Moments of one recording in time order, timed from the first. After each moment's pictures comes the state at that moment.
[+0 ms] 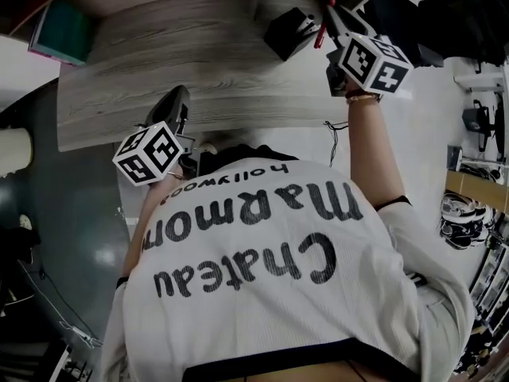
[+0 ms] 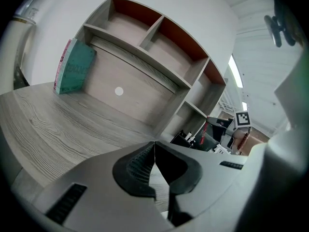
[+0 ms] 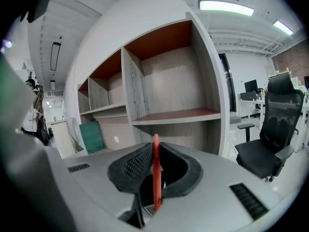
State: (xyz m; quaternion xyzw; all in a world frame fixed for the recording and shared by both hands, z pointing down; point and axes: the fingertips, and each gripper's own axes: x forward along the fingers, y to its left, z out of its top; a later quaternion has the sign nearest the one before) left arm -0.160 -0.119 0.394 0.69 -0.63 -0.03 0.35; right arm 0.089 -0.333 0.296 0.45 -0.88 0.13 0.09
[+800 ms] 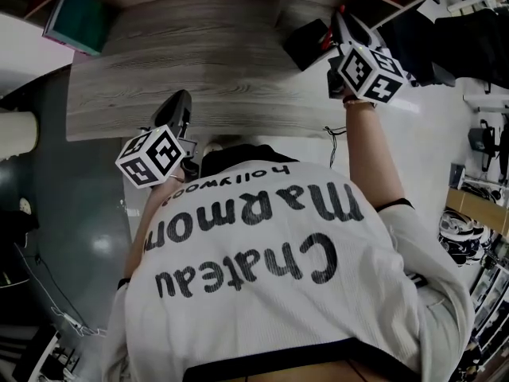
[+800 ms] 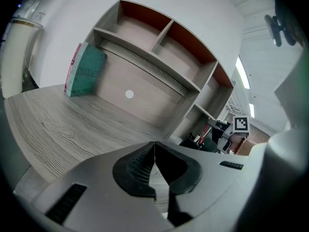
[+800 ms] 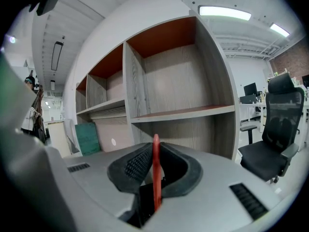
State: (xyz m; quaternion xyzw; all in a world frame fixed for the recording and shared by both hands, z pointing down) left arm -0.190 -0.106 0.399 0.66 -0.66 -0.04 0.35; right arm 0.063 -0.349 0.315 0.45 -0.88 0.12 0.06
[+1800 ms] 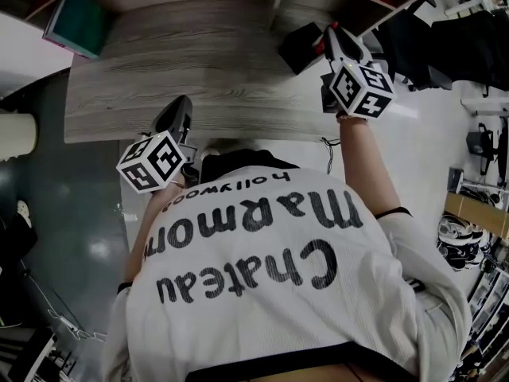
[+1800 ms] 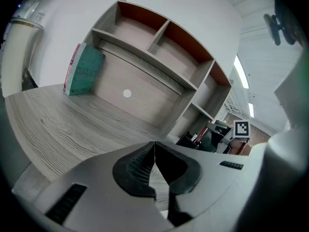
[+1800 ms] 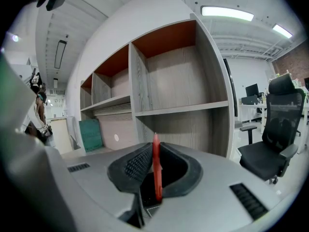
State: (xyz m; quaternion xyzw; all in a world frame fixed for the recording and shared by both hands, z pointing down) left arm -0.180 -0.102 0.398 0.66 -0.66 -0.04 0.35; right arm 0.067 -0.327 0.330 0.45 -0.89 0.11 0.07
